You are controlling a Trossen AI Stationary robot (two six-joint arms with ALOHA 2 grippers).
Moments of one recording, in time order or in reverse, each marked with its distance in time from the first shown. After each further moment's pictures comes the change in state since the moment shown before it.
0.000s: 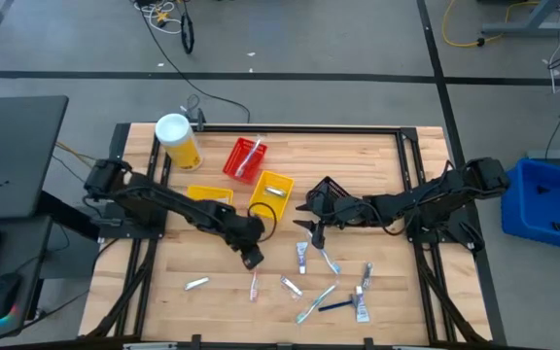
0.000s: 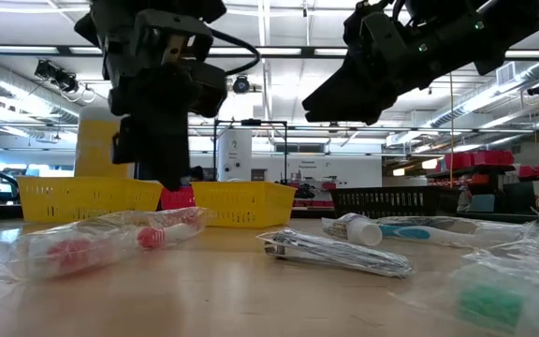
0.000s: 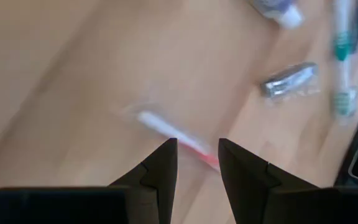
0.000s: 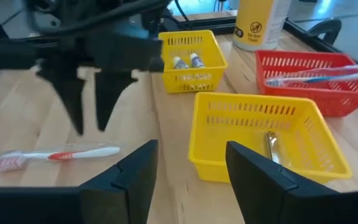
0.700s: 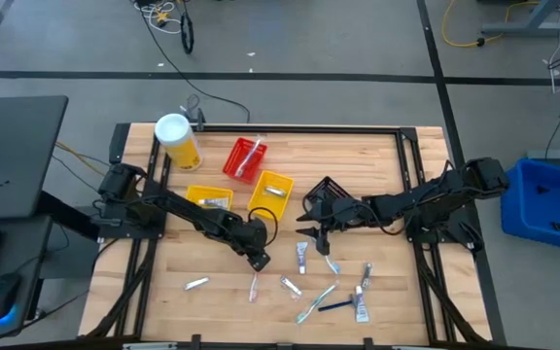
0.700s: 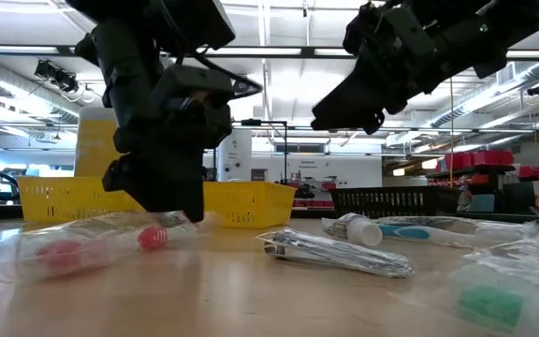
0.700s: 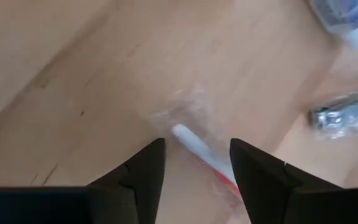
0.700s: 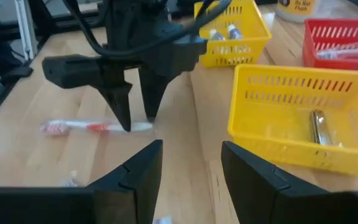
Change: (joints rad) left arm -0.027 0.135 0.006 0.058 -0.098 -0.144; right arm 0.001 0.000 -0.001 -0.067 -0.156 0.026
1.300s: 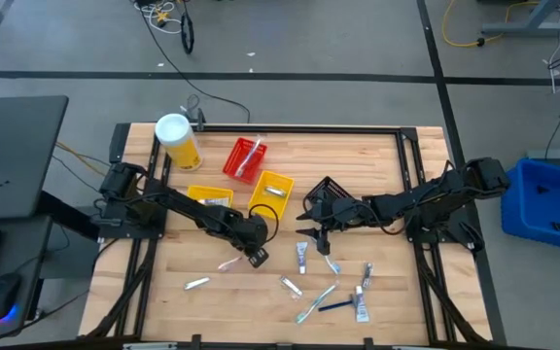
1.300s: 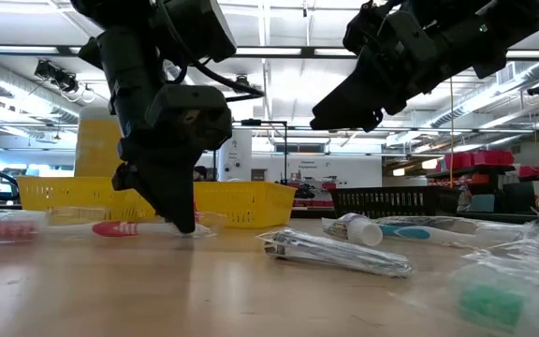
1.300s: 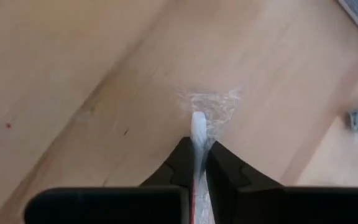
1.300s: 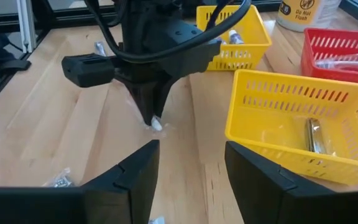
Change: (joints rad) left arm 0.037 -0.003 -0.002 -0.058 -0.043 0.107; right arm -0.002 0.000 0.000 0.005 0.001 -0.056
